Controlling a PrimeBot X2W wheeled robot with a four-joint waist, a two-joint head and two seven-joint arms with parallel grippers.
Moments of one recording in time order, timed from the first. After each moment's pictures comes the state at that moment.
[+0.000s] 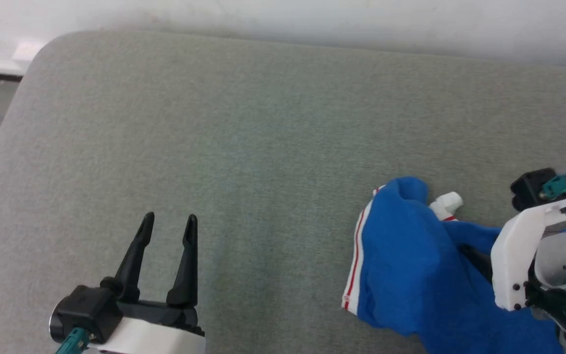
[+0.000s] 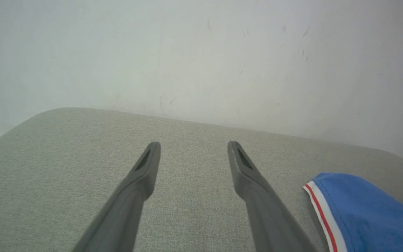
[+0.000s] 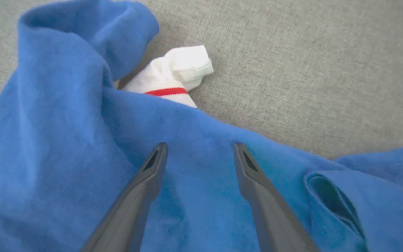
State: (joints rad) left arm 0.07 0.37 -0.35 -0.30 -0.48 0.24 -0.22; right arm -0.15 -0.23 -0.02 -0.19 0.35 0.13 1.08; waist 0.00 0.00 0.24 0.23
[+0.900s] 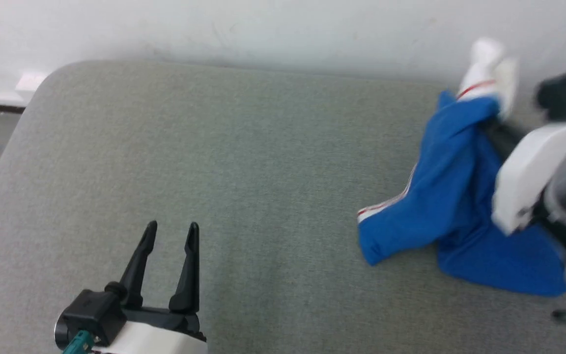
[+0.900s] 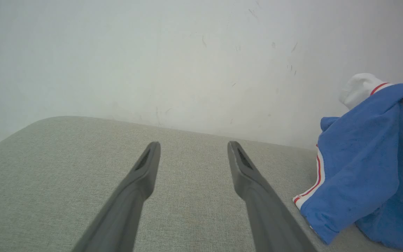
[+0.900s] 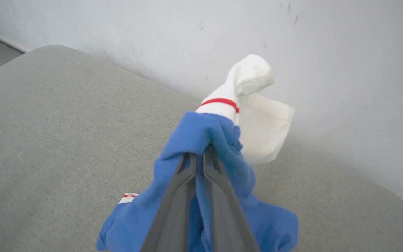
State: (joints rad) left arm 0.08 0.36 -0.35 -0.27 -0.49 0.23 -0.23; right arm -0.43 -0.31 0.07 -0.20 0.34 0.13 0.80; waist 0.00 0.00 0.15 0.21
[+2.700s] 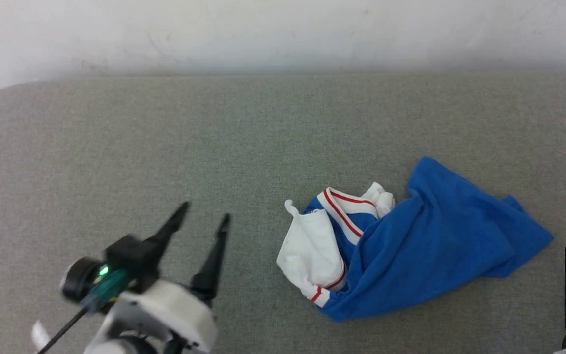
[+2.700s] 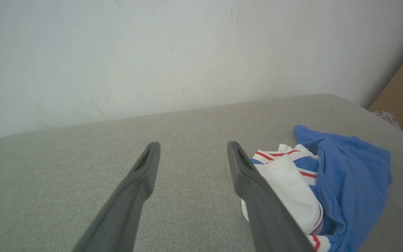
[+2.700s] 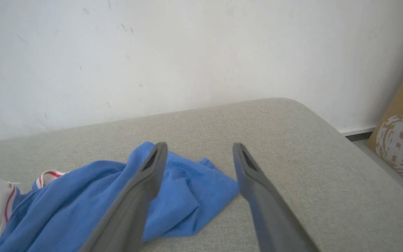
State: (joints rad) left arm -0.04 0.49 -0.43 -0.37 -0.44 0.24 0.11; right arm 0.29 -0.05 -0.29 -0.34 0.29 0.13 0.00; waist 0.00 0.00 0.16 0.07
